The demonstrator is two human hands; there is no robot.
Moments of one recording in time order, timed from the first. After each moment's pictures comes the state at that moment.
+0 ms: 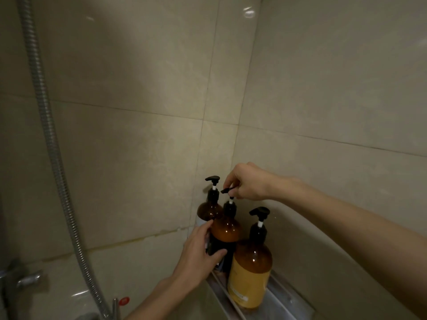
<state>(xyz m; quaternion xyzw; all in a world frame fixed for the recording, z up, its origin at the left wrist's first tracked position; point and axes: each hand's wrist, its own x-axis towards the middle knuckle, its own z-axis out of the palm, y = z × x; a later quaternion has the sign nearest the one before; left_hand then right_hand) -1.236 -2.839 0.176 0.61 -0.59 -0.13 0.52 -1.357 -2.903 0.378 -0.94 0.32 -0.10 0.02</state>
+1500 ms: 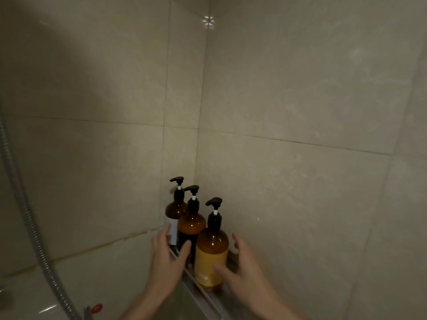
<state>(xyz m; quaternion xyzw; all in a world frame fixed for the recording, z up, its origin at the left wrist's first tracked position) -1.266 -2.809 0.170 0.59 -0.49 -0.13 0.63 -1.451 -2.795 0.230 -0.76 0.49 -0.32 0.28</state>
